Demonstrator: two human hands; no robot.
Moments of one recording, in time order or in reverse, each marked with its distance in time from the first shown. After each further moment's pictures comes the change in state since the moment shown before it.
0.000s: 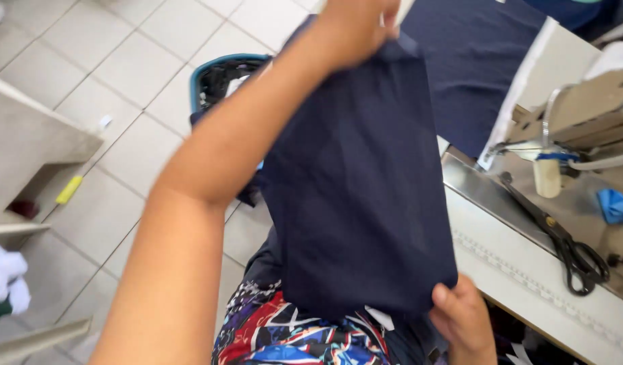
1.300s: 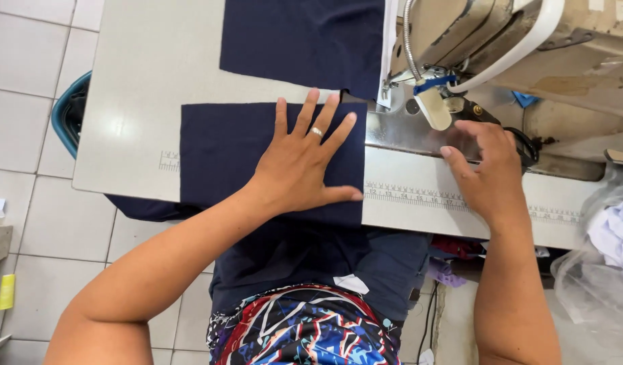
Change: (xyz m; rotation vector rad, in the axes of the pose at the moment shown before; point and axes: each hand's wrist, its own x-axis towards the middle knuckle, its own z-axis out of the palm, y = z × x) left_hand -0.099 0.202 0.017 0.079 -0.600 0.196; right_hand 0.063 -0.132 -0.044 -1.609 0.487 -0.130
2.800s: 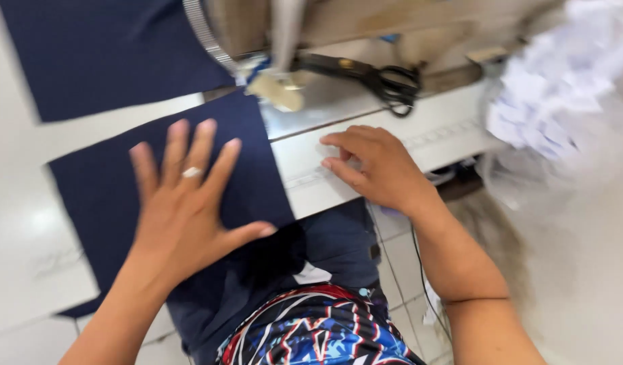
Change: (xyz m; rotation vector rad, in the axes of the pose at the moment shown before) left_hand -0.009 0.006 -0.029 -0.102 -0.007 0.127; right_hand -0.040 -0.020 0.000 0.124 0.014 -0.209
